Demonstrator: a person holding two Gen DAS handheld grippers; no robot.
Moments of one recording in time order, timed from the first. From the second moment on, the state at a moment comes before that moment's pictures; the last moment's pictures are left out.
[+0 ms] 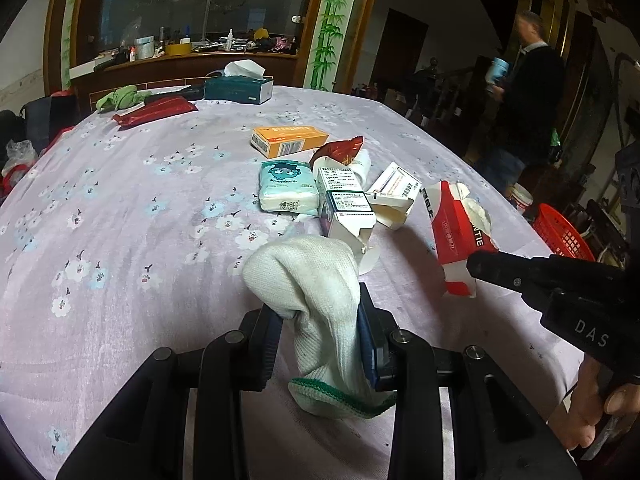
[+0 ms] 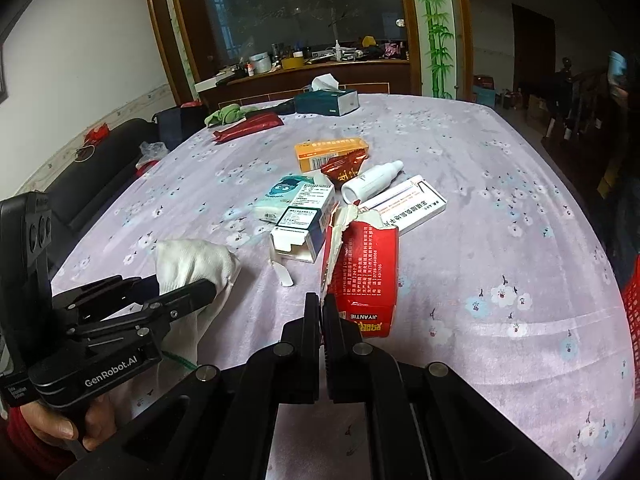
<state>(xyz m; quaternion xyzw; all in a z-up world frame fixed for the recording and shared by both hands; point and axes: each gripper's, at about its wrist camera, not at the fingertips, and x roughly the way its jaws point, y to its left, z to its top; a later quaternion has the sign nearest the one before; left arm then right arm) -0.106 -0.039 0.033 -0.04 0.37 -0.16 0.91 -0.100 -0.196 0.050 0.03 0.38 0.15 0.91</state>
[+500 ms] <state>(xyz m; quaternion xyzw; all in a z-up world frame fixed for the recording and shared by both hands) -0.106 0.004 0.038 -0.08 0.37 -0.11 0.92 -0.081 -0.160 0.048 0.02 0.40 0.19 0.90</state>
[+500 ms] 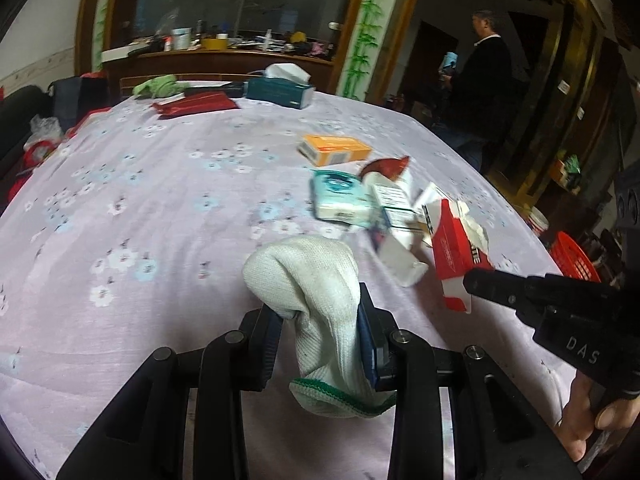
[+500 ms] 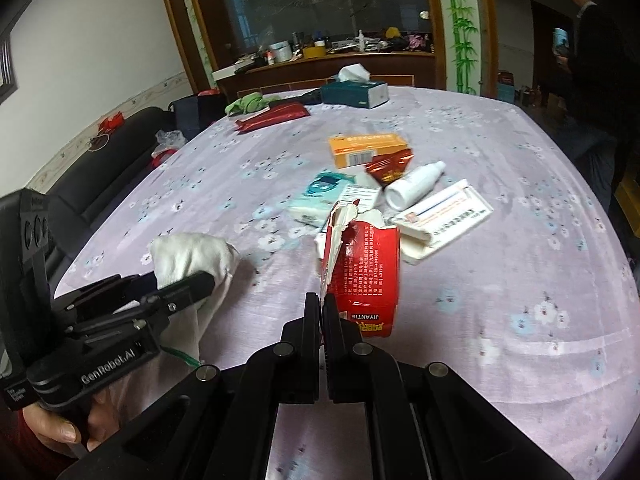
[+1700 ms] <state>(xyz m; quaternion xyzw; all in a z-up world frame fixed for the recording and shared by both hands) -0.104 0.007 0.033 -0.08 0.37 -0.13 0.92 -0.077 -0.144 0.059 0.03 0.40 0.19 0.90</state>
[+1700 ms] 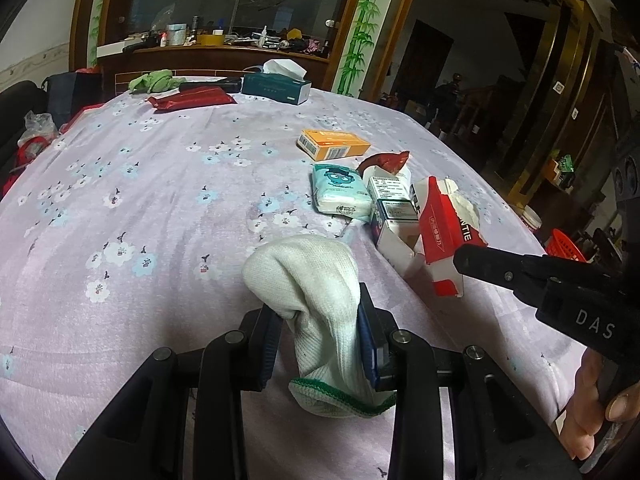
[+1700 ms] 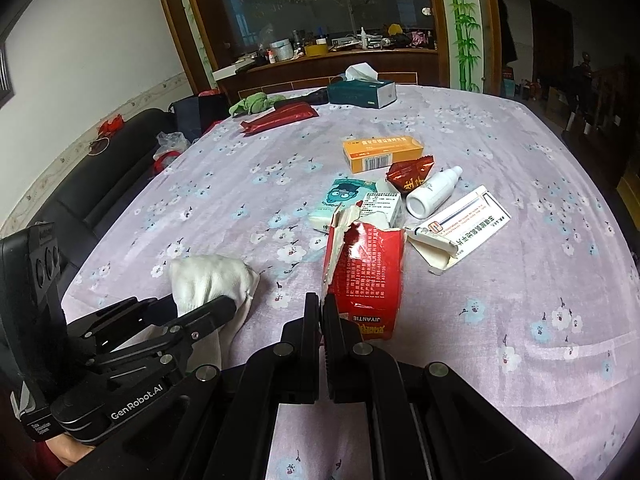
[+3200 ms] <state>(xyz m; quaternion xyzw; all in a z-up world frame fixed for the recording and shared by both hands) -0.105 -0.071 0.053 -0.02 0.38 -0.19 0.90 -0.123 -0.258 0.061 0.16 0.38 0.16 0.90</state>
